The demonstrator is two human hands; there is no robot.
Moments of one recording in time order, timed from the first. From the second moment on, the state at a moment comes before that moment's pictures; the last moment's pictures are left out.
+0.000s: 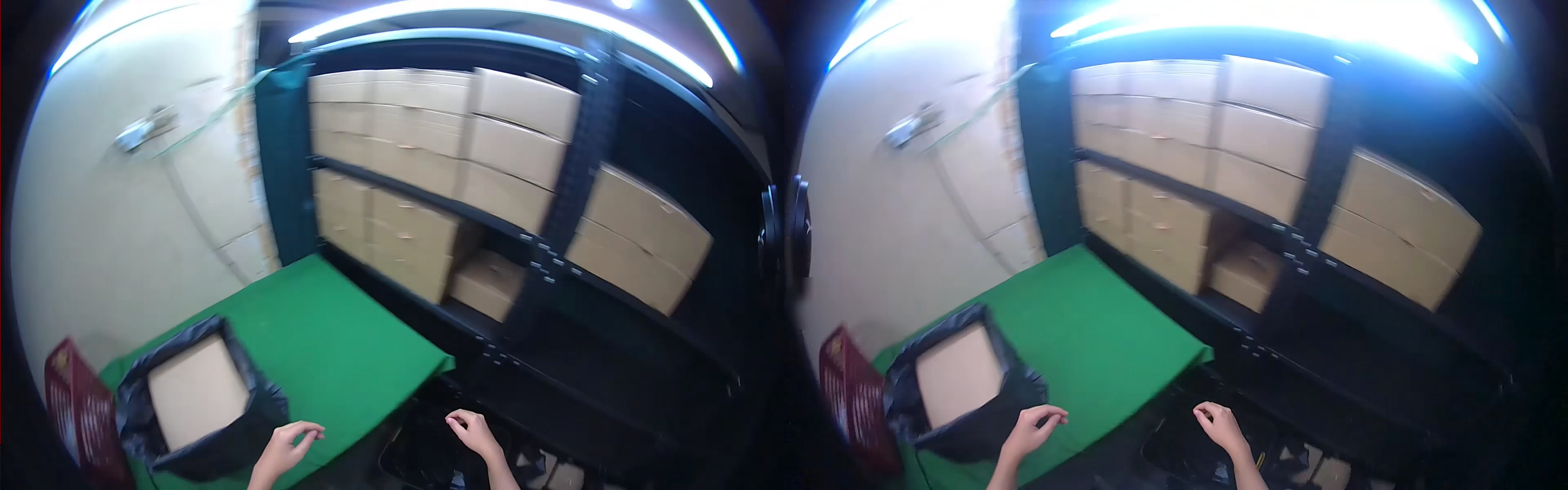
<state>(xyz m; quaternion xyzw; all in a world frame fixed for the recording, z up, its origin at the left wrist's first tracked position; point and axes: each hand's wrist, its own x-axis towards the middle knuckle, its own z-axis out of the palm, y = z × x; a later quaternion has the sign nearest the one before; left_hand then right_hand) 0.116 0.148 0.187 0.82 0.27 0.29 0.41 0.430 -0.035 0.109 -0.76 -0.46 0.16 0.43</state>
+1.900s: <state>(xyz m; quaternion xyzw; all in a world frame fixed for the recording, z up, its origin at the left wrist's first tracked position) 0.372 0.066 0.248 0.44 0.07 0.14 0.88 0.473 -0.324 0.301 -0.61 -0.52 -0.29 0.52</state>
